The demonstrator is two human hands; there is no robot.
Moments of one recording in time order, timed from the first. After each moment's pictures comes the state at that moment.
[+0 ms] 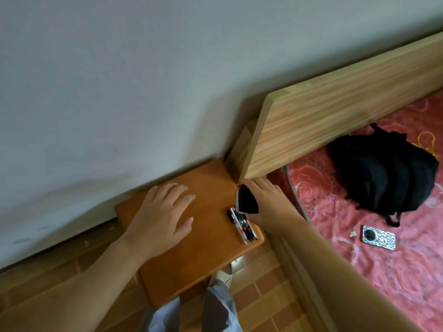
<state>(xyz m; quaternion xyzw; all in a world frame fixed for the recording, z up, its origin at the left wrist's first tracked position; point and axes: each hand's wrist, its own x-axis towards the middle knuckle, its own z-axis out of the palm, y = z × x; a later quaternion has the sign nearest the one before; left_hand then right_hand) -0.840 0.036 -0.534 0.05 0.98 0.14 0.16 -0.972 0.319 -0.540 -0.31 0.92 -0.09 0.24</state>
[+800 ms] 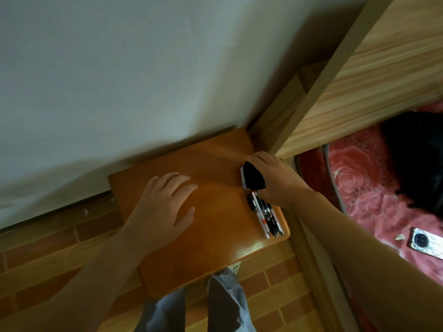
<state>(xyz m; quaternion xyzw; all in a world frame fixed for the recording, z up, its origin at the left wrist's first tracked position) -0.816 0.025 -0.664 0.01 0.96 0.20 0.18 -1.008 0.289 -0.683 -0.38 0.88 -0.09 0.27</state>
